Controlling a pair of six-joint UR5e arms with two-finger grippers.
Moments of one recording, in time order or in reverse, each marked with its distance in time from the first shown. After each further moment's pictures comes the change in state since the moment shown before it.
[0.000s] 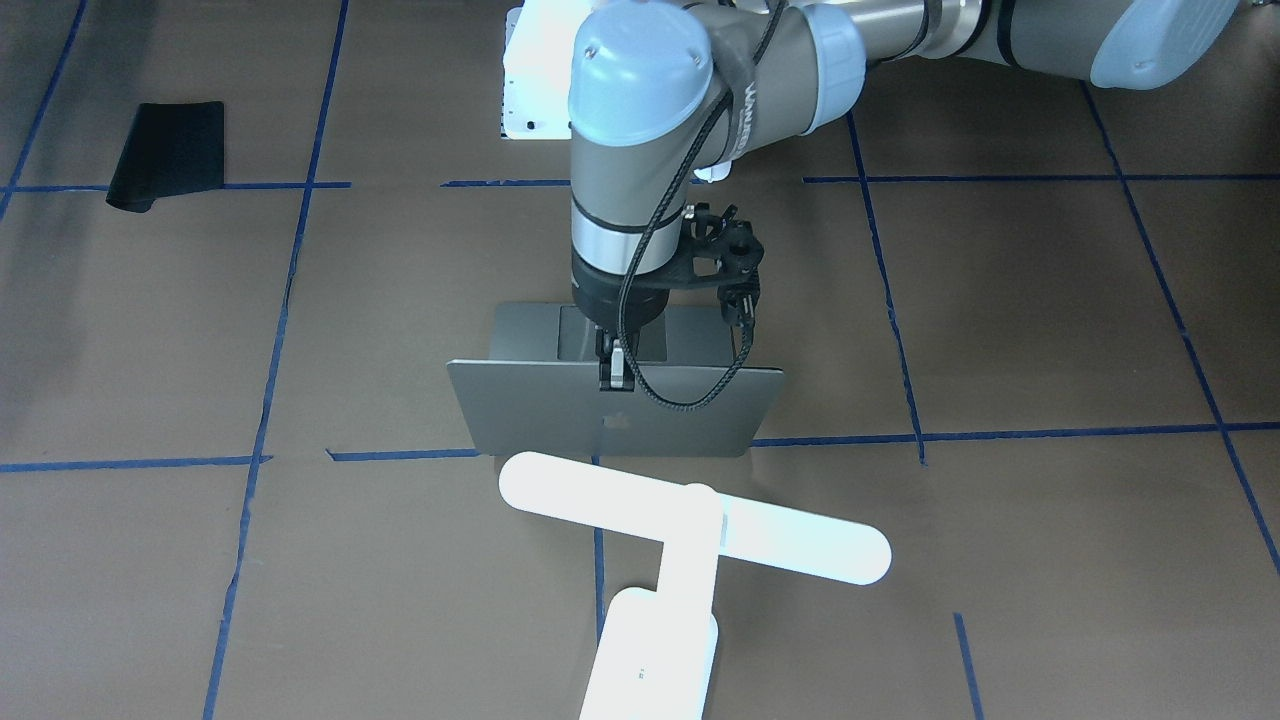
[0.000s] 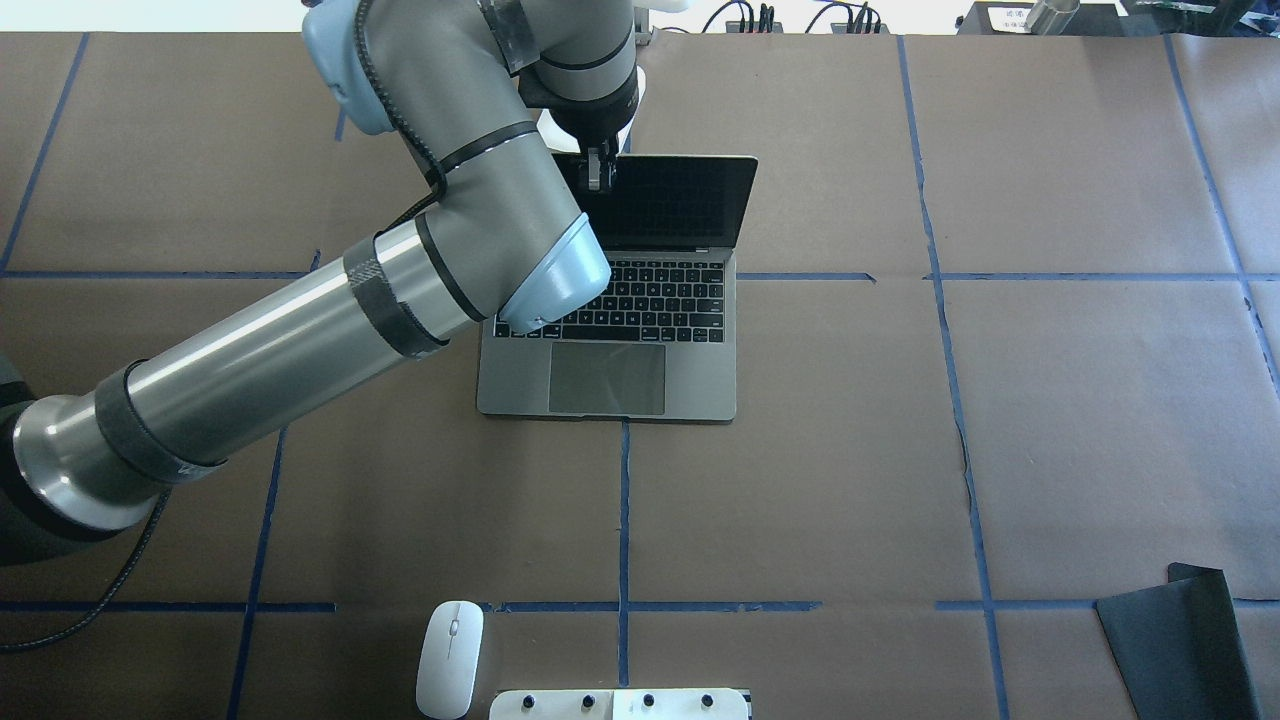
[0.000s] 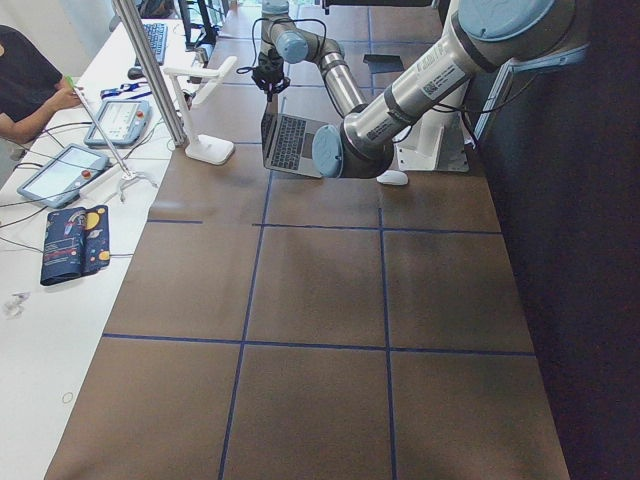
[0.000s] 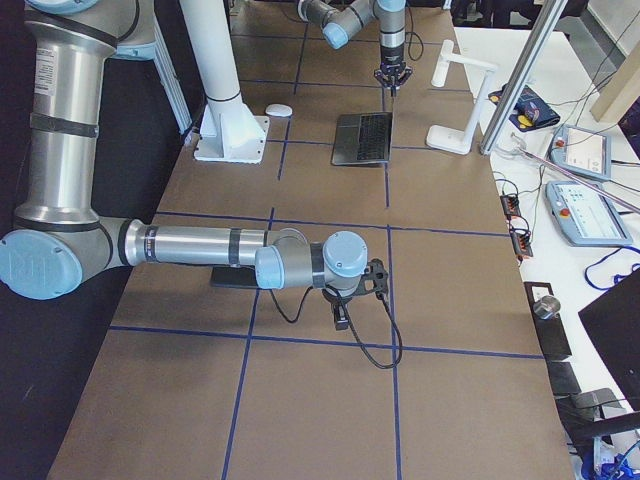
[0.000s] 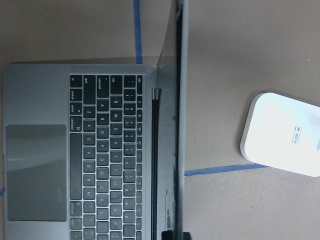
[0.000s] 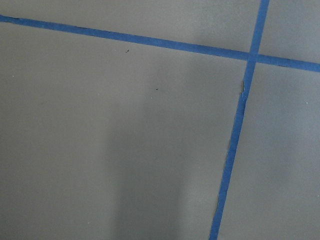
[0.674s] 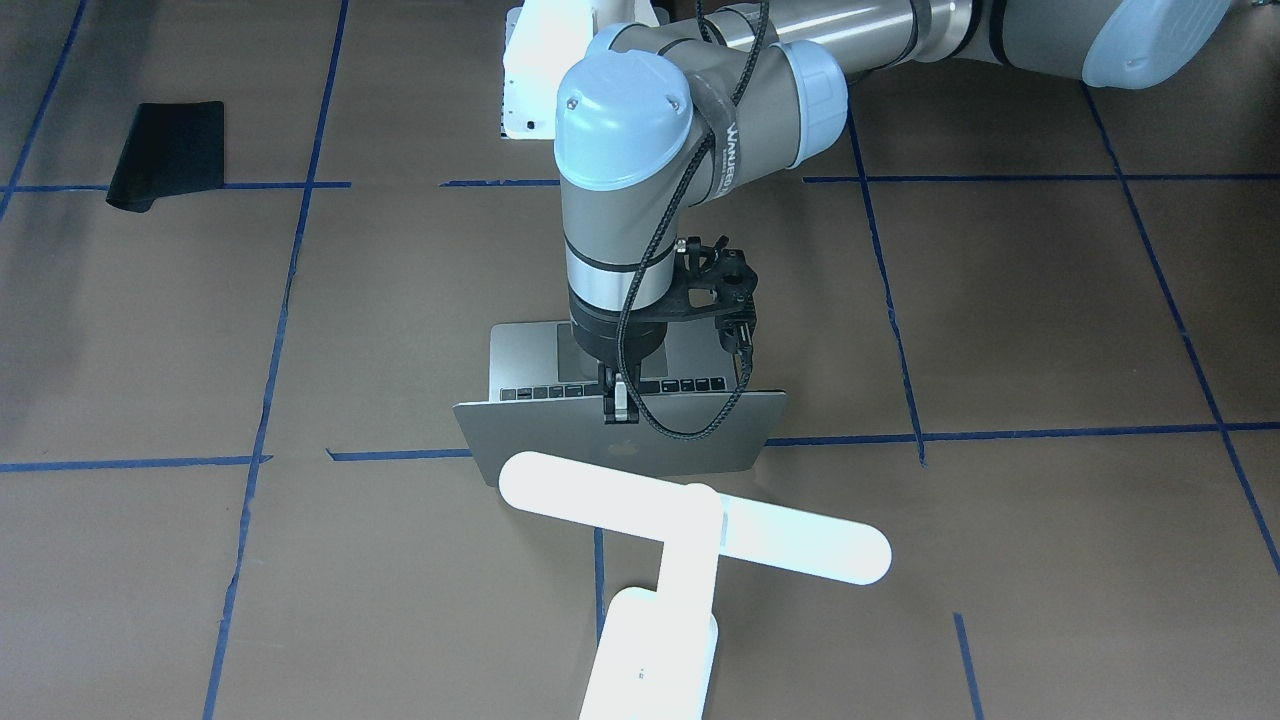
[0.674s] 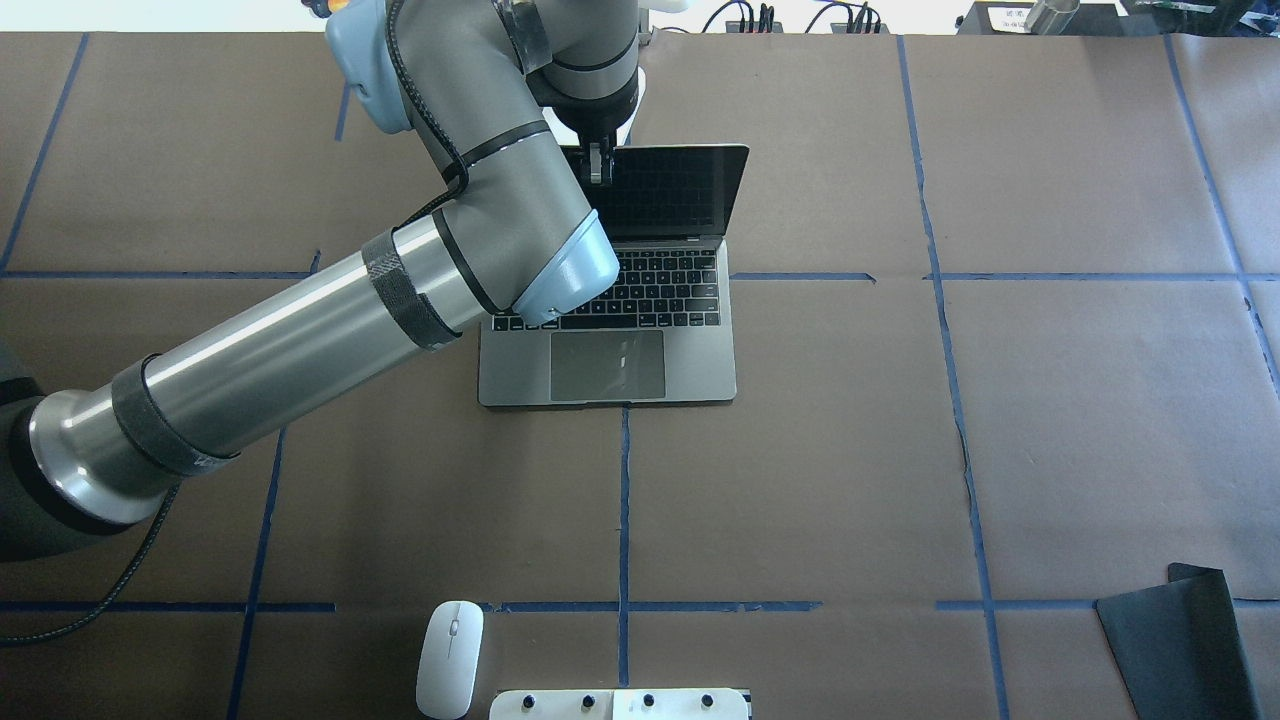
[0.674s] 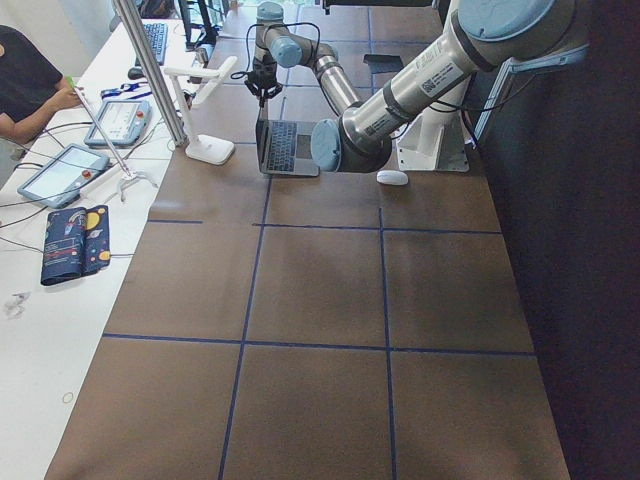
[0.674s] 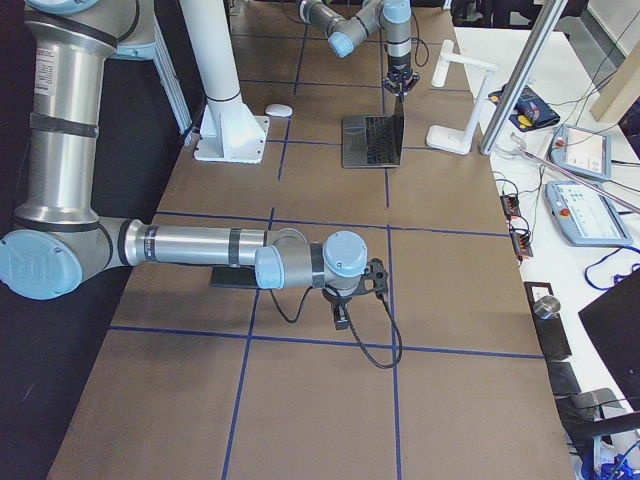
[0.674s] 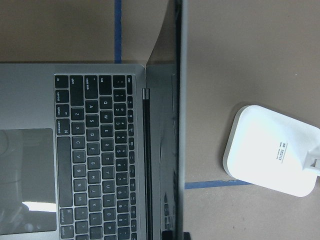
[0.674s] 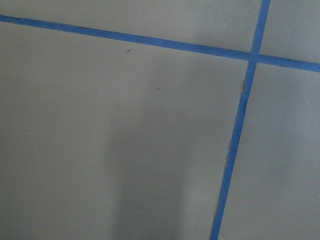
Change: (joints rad) left arm 0.000 -0.010 0.044 -0.028 0.035 -0.042; right arm 0.000 -0.001 0.001 0.000 0.002 -0.001
